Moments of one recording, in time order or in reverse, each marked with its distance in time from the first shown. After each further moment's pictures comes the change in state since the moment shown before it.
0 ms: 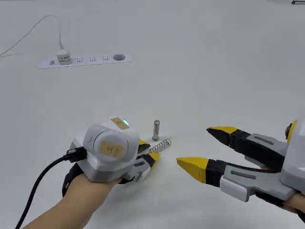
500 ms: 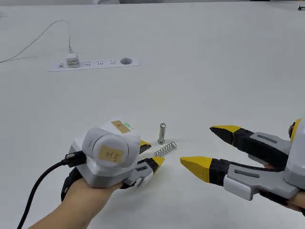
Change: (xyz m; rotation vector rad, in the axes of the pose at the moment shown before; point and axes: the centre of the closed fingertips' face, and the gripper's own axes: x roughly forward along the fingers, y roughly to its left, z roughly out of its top) left arm -0.015 0.000 0.003 0.012 -0.019 0.019; right arm 0.003 0.004 0.008 -0.043 -0.002 0.024
